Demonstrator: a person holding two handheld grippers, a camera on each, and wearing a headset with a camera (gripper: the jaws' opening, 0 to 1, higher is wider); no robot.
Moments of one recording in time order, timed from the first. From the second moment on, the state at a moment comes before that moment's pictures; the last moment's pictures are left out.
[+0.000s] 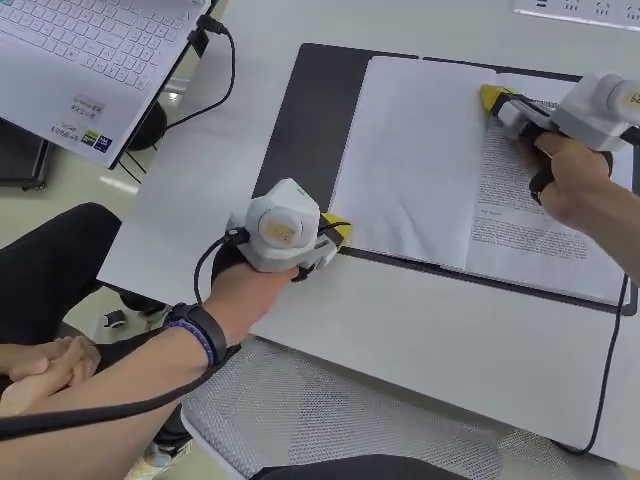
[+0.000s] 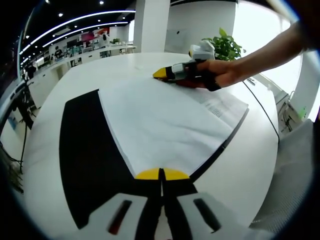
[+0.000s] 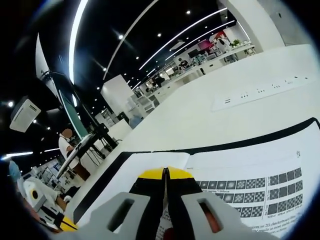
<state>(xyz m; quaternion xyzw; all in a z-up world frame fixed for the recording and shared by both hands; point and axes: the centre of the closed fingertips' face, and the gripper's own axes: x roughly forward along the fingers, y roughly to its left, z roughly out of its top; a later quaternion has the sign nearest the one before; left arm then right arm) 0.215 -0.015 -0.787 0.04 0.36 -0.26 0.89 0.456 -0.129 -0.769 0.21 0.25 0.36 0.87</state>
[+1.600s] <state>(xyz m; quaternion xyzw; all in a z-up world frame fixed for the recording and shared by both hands) 0.216 -0.017 -0.789 0.05 0.36 -0.28 0.89 0.377 -0.133 -0.763 0.24 0.27 0.41 0.84</state>
